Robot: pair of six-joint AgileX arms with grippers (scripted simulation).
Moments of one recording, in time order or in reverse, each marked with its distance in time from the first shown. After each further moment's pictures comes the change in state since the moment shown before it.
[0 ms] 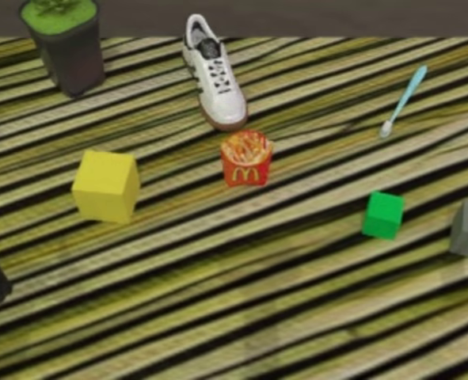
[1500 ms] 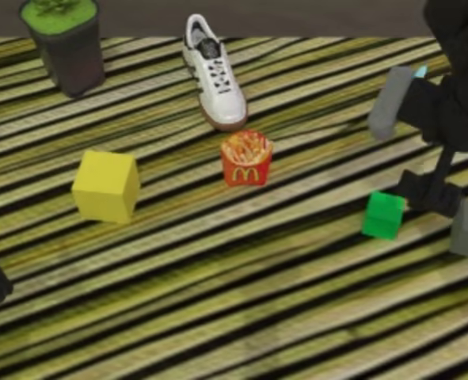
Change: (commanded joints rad) left arm 0.000 0.000 0.000 0.000 0.000 0.000; right arm 0.306 1.832 1.419 -0.971 0.004 -0.795
